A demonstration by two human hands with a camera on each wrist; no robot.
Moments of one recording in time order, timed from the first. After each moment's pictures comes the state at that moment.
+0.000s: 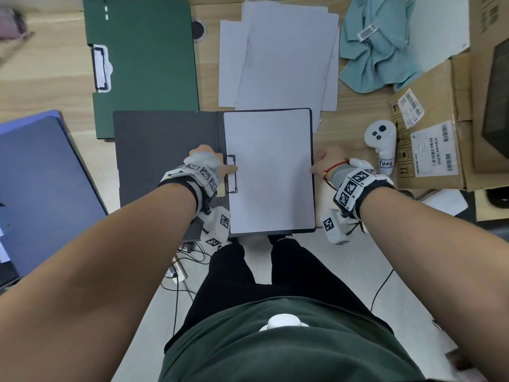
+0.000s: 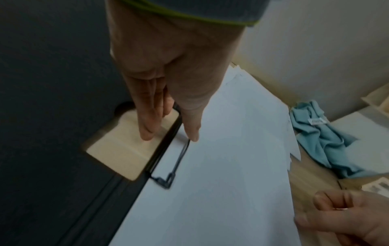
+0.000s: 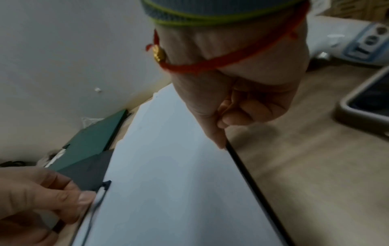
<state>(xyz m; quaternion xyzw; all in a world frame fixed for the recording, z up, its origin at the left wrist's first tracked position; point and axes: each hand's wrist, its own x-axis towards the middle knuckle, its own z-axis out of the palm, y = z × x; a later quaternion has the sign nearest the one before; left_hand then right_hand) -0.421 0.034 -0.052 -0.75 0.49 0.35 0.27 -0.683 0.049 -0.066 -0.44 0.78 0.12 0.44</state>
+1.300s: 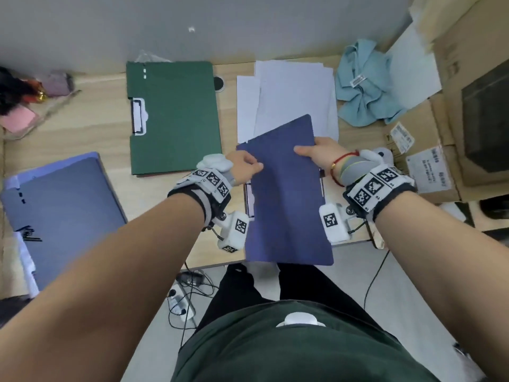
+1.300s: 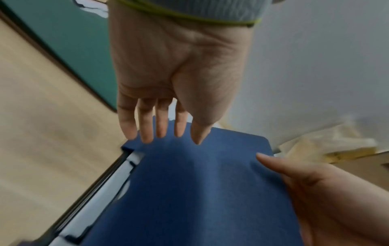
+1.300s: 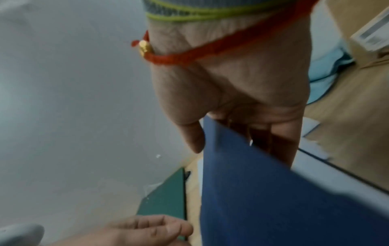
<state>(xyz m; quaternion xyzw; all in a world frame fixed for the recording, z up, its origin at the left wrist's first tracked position) -0.403 0.009 -0.020 -0.66 0.55 0.51 0.00 -0.614 0.011 0.034 -0.37 0.73 -0.10 0.56</state>
